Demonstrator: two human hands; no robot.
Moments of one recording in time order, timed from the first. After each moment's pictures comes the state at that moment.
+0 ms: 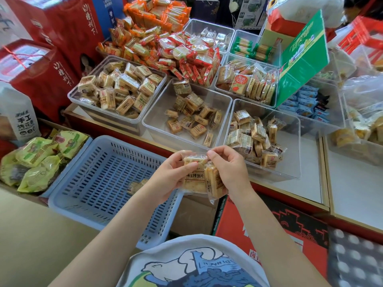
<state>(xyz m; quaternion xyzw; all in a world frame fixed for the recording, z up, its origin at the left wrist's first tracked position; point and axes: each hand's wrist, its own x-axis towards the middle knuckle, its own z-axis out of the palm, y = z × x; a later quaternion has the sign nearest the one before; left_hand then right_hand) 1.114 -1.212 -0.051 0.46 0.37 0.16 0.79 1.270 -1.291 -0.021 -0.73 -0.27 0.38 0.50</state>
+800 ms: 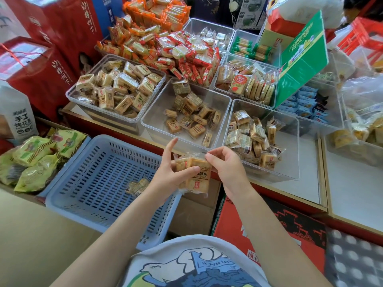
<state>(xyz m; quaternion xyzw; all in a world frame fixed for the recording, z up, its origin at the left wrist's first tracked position) 1.118 -1.219 -0.056 0.50 0.40 0.23 0.74 1.273 -1.284 -0.028 -0.71 -0.23 0.43 0.50</state>
